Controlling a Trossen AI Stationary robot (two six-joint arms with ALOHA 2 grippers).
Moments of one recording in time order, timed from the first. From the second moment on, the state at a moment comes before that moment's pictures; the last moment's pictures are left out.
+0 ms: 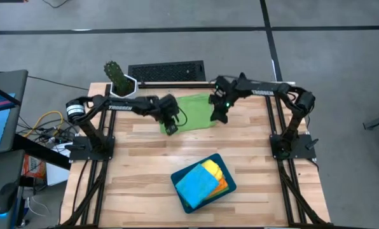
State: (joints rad) left arm 0.38 1.68 1.02 -0.43 0.14 -0.13; right arm -0.61 1.78 1.13 -0.60 -0.69 -0.34
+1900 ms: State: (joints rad) left arm 0.19 1.48 0.73 -0.19 -0.23 -0.42; right arm -0.47 1.70 0.87 -0.24 -0.39 -0.34
